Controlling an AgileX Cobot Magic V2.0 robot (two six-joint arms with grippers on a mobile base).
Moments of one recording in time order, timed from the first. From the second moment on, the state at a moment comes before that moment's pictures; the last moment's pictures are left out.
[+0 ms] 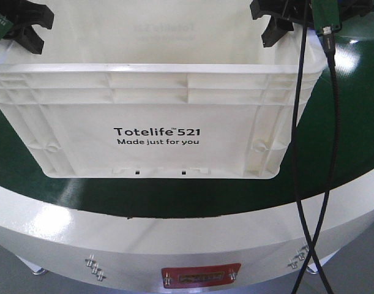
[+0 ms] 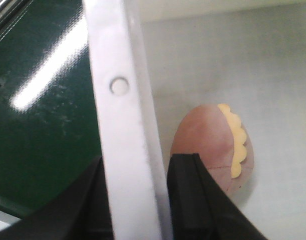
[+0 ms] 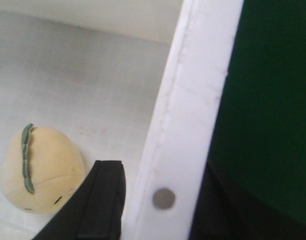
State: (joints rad) left arm -0.17 1.56 -1.74 -0.04 1.30 -0.05; right arm 0.29 1.72 -1.90 0.09 1.28 0.06
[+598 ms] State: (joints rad) left arm -0.17 1.56 -1.74 -0.04 1.30 -0.05; right arm 0.29 1.72 -1.90 0.09 1.28 0.06
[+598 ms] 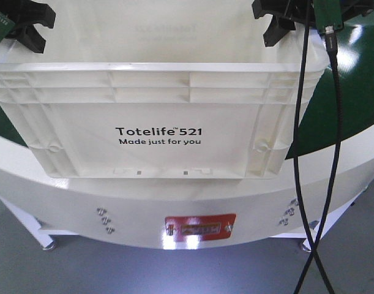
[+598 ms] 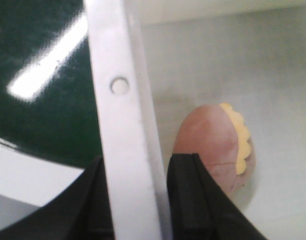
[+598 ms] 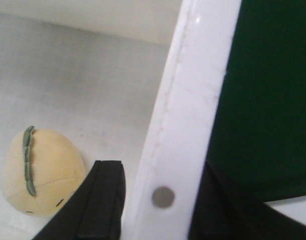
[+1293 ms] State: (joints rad) left arm -0.17 1.56 -1.74 -0.04 1.29 -0.05; right arm 0.29 1.72 -1.90 0.09 1.28 0.06
